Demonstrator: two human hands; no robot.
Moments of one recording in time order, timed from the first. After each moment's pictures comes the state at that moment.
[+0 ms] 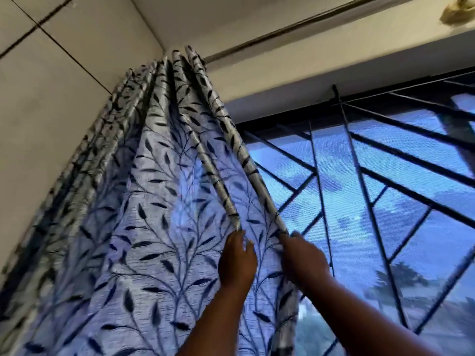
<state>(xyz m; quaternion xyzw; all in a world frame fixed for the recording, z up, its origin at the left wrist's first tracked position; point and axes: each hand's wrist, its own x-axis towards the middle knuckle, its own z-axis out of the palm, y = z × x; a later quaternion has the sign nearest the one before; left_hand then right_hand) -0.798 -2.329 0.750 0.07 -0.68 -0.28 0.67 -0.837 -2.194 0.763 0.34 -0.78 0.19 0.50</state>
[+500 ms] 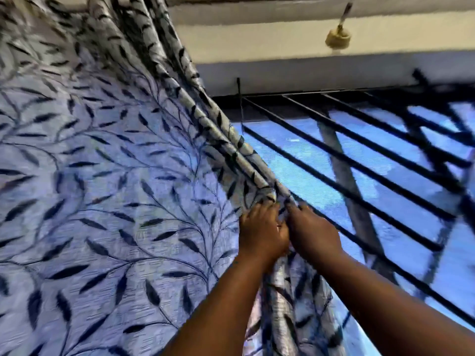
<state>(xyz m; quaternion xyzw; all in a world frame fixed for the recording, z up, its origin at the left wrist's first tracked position) -0.957 -2.083 0.809 -0.15 -0.74 -0.05 0.66 -0.974 -1.966 0.801 0.17 -0.75 0.15 0.62</state>
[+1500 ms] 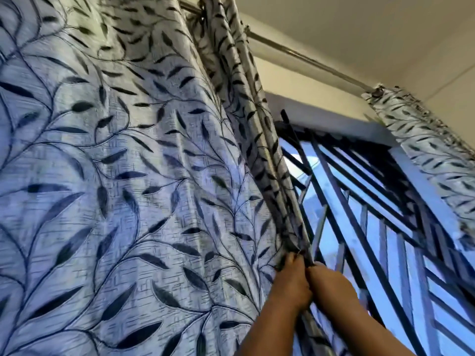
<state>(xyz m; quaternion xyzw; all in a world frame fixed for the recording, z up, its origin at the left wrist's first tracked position) -1.013 -1.794 0.728 -0.41 -0.85 -0.18 0.28 -0.989 -1.699 0.692 -0.12 -0.86 0.10 0.48</state>
